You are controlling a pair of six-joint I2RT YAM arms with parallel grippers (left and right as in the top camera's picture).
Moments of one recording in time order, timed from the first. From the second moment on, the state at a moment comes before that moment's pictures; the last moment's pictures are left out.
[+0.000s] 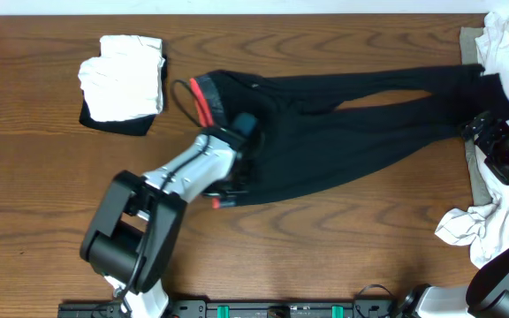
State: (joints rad) left arm -0.48 1.87 1.12 -0.90 -0.06 -0.58; right arm -0.58 1.60 1.18 -0.76 -0.36 0.28
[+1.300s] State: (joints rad) left arm -0.30 1.64 1.06 -0.90 0.17 -0.48; right arm -0.58 1.60 1.18 -0.76 -0.36 0.28
